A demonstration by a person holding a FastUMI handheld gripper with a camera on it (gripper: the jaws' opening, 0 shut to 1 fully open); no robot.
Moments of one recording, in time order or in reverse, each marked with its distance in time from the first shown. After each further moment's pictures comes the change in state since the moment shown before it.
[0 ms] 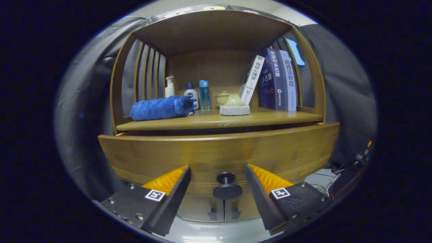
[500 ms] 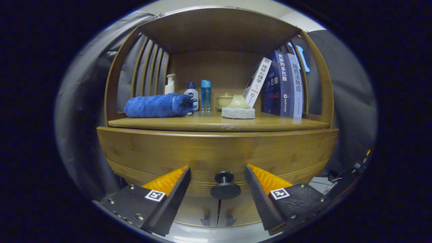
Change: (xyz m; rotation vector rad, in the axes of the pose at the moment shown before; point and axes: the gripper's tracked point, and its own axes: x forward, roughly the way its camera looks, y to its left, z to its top) arm 0.027 0.000 0.002 -0.058 -0.033 -0.007
